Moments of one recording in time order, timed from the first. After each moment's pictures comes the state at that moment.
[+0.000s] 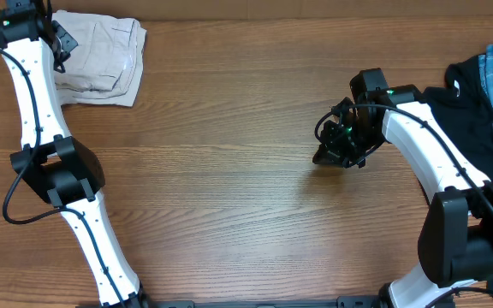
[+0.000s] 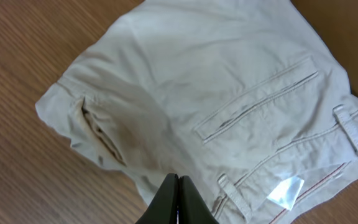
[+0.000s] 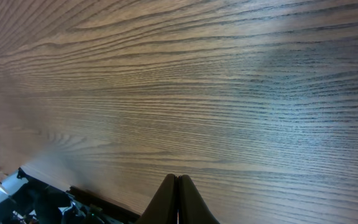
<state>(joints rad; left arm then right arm) 0.30 2.55 2.68 -1.17 -0.15 -0.49 0.15 1.80 1.34 -1.10 -0.53 0.38</state>
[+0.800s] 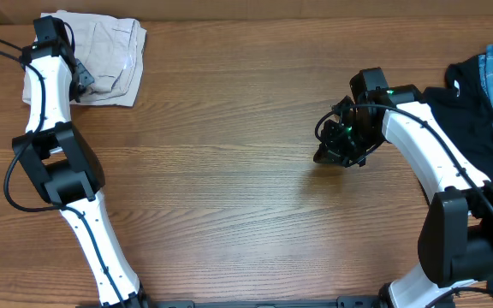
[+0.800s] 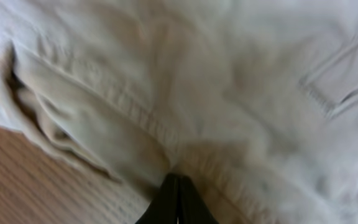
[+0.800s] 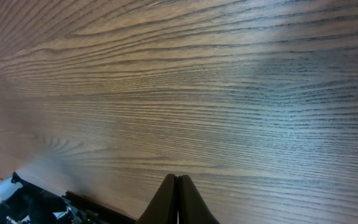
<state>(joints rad) 0.30 2.55 2.31 -0.99 -0.26 -0.39 0.15 1.80 1.34 -1.08 -0.51 0.38</state>
